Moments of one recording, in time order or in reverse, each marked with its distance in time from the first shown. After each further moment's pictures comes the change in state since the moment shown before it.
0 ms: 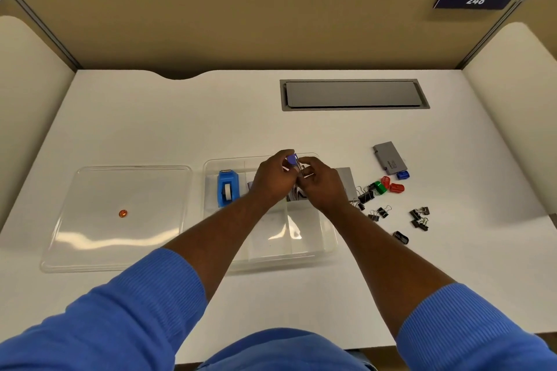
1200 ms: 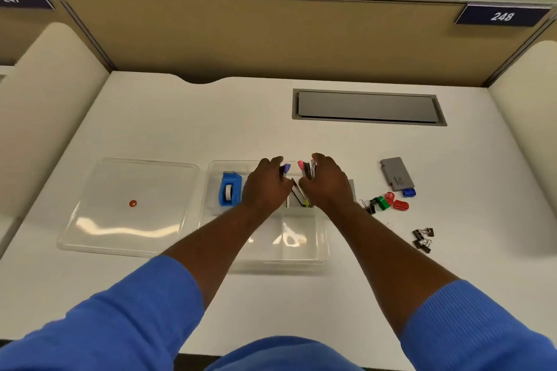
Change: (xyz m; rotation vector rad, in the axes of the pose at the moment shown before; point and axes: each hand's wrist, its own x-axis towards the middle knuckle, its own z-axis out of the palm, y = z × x) left_hand -0.018 0.009 -0.001 0.359 0.189 -0.029; right_hand 0.023 -0.003 -0.024 -0.302 0.002 -0.041
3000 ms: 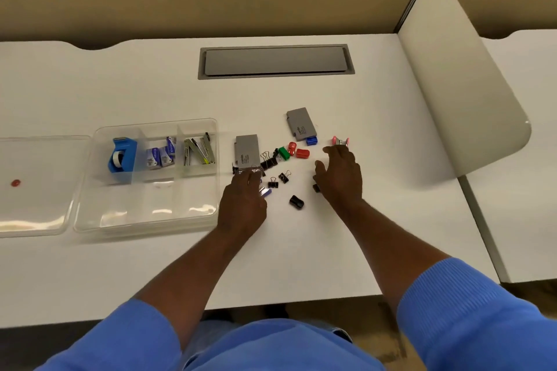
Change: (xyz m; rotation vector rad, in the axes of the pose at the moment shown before) left_hand -0.131 0.105 0.163 0.300 -0.052 0.233; right_hand -0.086 0.248 -0.111 -0.176 0.151 0.147
